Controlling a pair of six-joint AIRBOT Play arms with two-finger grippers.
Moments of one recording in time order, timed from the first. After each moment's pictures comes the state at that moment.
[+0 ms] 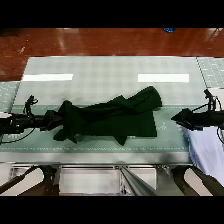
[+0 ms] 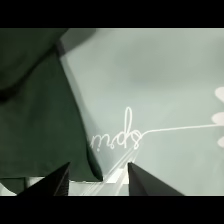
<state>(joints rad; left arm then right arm) 0.41 -1.18 0.49 0.64 -1.10 -1.02 -0.44 -0.97 0.61 -0.97 1.24 1.32</state>
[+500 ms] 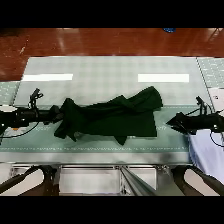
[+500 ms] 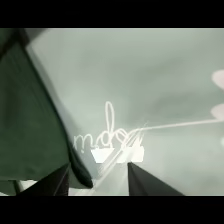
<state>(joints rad) 0.31 -1.21 0.56 0.62 -1.07 -1.00 -0.42 -1.08 0.55 -0.95 1.18 1.33</state>
